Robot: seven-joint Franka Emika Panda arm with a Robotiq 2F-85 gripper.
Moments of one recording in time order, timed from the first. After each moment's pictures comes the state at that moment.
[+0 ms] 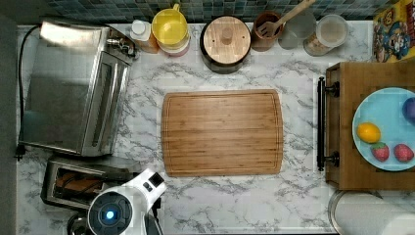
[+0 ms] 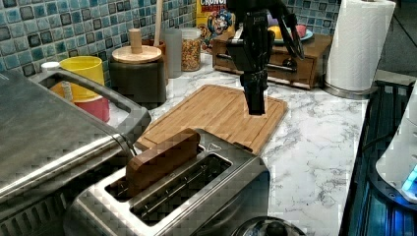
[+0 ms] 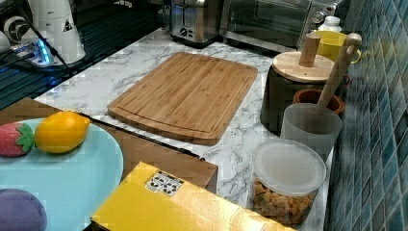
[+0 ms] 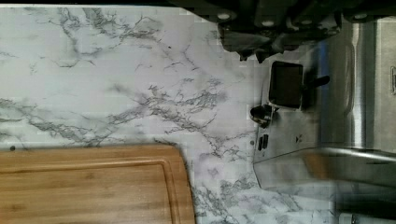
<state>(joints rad) 0.26 -0.41 0.27 -2.54 0.33 0.45 -0.39</state>
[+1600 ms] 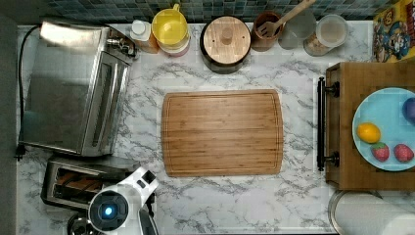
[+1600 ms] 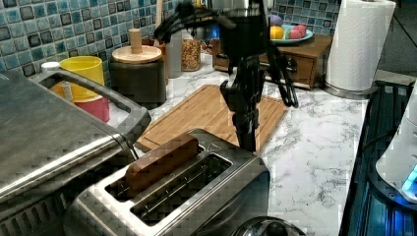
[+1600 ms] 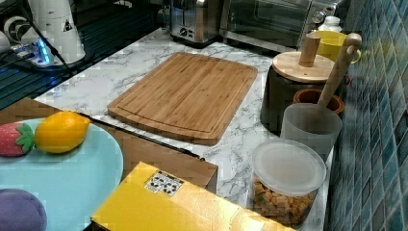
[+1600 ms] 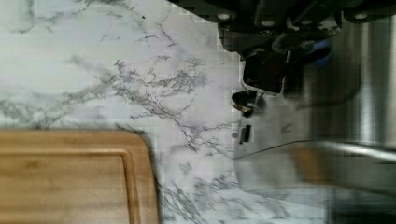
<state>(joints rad) 0.29 -0.28 0.34 -2.61 0.38 0.67 -0.41</state>
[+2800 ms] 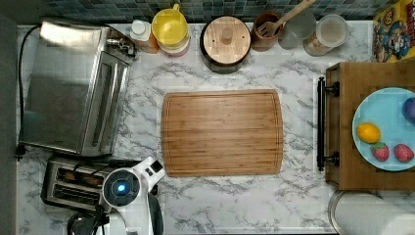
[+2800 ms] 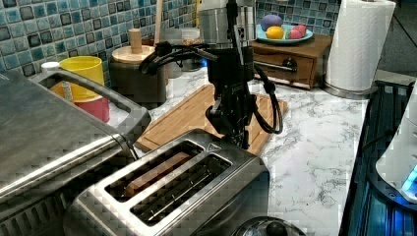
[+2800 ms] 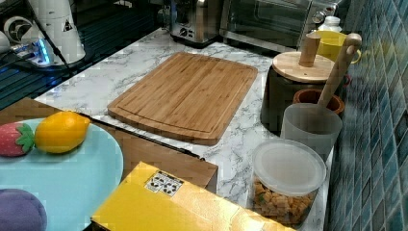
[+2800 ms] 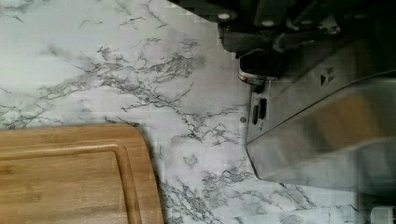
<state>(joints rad) 0.30 -0.14 0.29 -2.58 0.40 0.77 -0.40</state>
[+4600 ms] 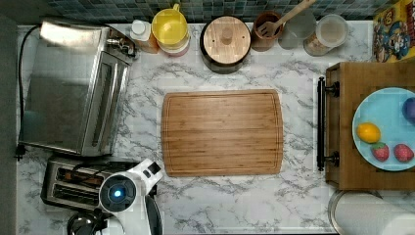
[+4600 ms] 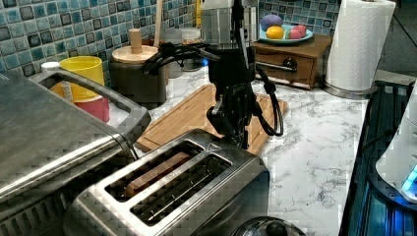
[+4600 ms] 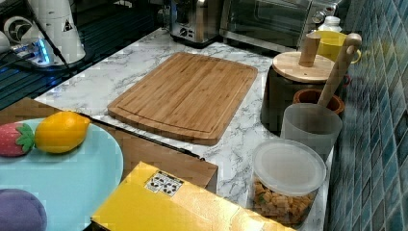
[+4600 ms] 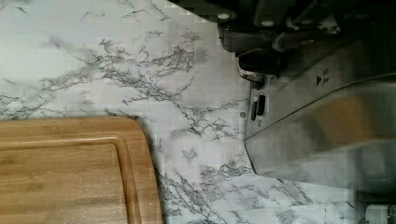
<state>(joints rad) 0.29 -0.15 0.32 -2.60 0.38 0.79 -0.39</state>
